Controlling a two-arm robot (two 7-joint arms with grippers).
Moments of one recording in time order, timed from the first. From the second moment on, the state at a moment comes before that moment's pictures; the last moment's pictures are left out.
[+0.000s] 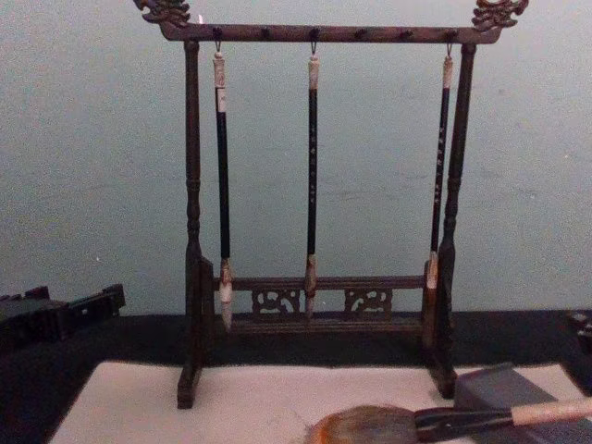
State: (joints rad) left arm -0.20 0.60 0.45 -1.41 -0.25 -0.12 0.03; right arm 0.20 0.60 -0.45 -1.41 0.25 -0.12 -0.03
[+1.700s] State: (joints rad) left arm -0.20 0.60 0.45 -1.41 -0.25 -0.12 0.03; right arm -0.24 0.62 -0.19 -1.71 0.57 -0.21 0.16
